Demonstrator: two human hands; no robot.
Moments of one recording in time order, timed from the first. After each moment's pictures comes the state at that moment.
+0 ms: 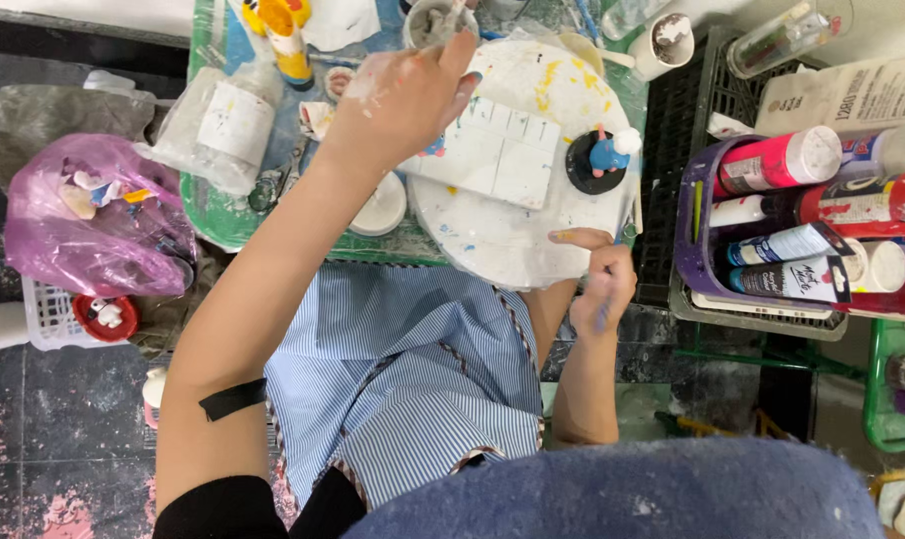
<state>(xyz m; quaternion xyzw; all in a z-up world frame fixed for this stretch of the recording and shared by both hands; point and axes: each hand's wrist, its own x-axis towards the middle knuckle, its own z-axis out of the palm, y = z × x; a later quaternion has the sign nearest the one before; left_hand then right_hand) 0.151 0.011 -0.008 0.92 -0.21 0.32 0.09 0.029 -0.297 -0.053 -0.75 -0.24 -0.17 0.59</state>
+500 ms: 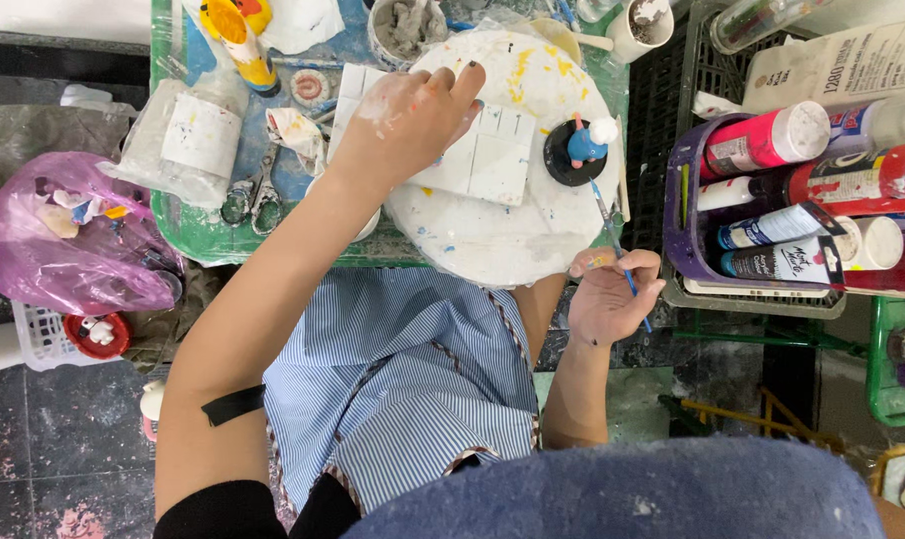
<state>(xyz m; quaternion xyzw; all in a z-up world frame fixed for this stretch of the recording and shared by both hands) 0.150 -0.024 -0.015 0.91 -0.27 0.30 0.06 0.007 -0.329 -0.088 -0.54 -0.09 -0.19 0.81</state>
